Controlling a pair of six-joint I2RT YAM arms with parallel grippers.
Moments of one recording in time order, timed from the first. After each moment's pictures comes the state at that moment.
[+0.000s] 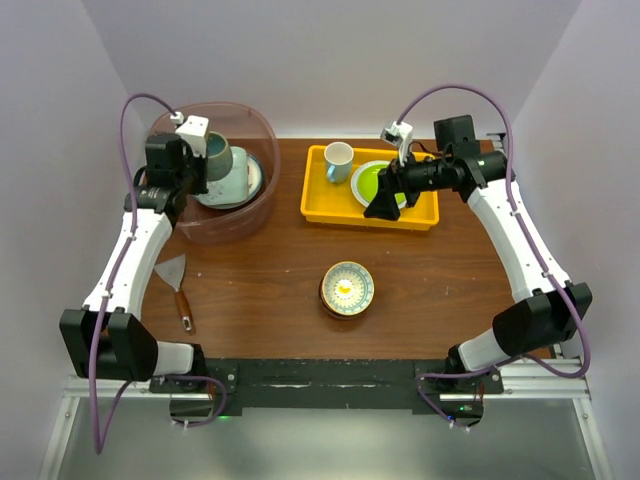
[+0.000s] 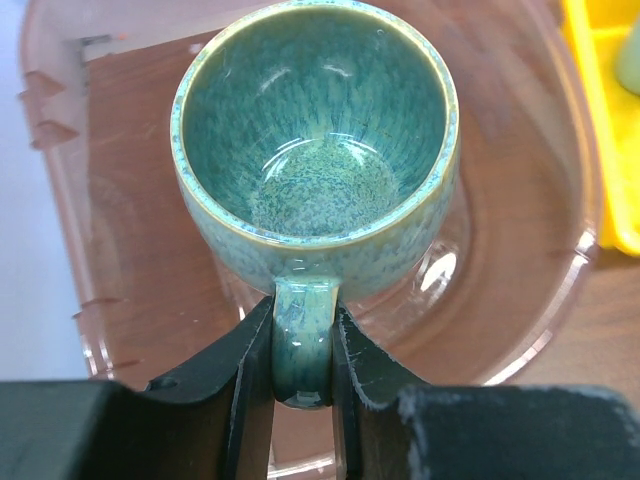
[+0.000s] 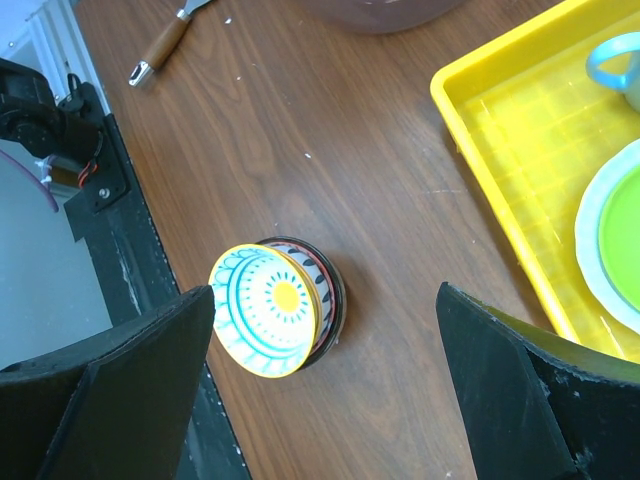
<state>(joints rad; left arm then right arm) -0.05 1.33 1.25 -0.43 -0.01 0.15 0.26 1.50 1.62 -0.96 -0.81 -0.32</state>
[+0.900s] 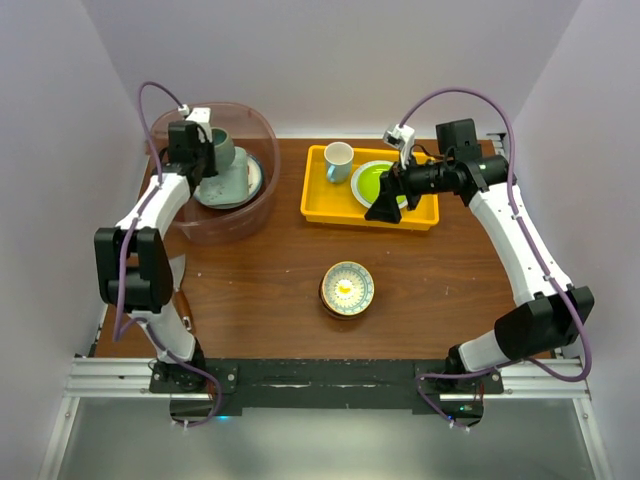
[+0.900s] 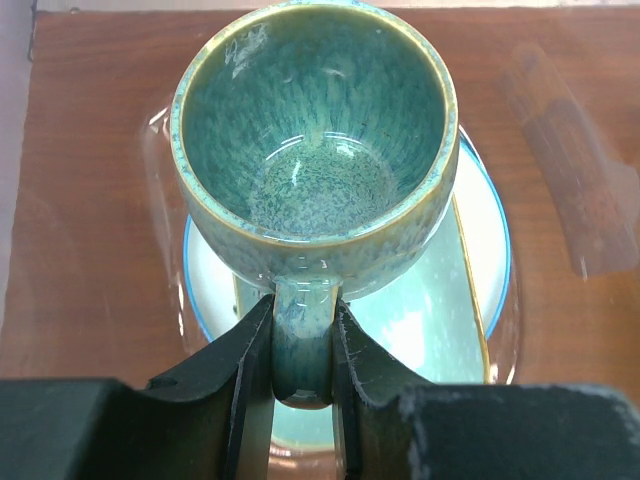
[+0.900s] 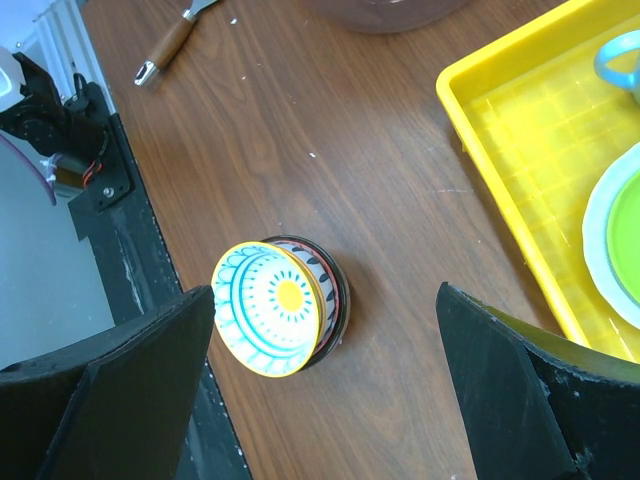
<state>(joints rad) -0.01 1.75 1.40 -0.21 -0.06 0.00 0.25 1.48 1.58 -0.93 -0.83 -0.32</state>
